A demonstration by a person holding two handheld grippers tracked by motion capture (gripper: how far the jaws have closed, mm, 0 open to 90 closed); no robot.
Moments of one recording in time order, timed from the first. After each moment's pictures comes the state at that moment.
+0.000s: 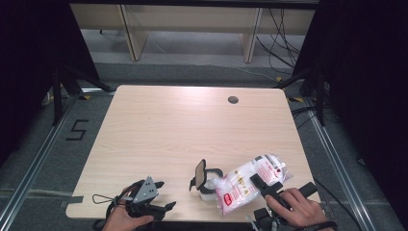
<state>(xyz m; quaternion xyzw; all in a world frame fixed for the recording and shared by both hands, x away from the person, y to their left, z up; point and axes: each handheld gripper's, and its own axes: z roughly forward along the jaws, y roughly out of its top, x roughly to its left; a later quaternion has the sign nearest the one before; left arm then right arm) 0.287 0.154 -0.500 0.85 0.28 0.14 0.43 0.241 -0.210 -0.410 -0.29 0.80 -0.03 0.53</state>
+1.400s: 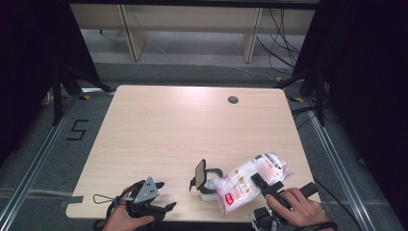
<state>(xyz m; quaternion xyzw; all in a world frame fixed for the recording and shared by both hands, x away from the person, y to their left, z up) 0.286 0.152 -0.500 0.85 0.28 0.14 0.43 0.242 -0.209 -0.408 -0.28 0.80 -0.03 0.53</state>
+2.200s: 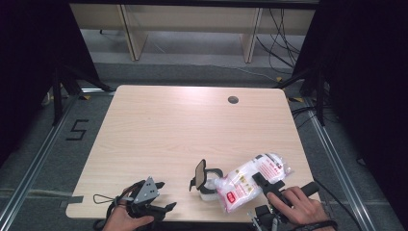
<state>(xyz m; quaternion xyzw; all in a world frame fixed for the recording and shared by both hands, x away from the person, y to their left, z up) 0.287 0.152 -0.500 0.85 0.27 0.14 0.43 0.247 -0.213 -0.409 -0.28 0.80 -0.03 0.53</state>
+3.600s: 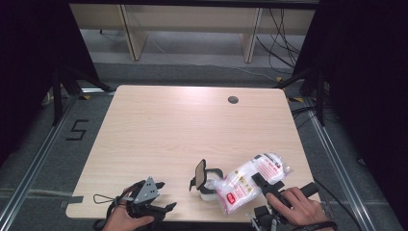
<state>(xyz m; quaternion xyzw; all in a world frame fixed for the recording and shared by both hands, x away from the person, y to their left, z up) 0.286 0.152 -0.501 0.85 0.27 0.14 0.43 0.245 -0.210 -0.407 -0.28 0.80 -0.03 0.53</state>
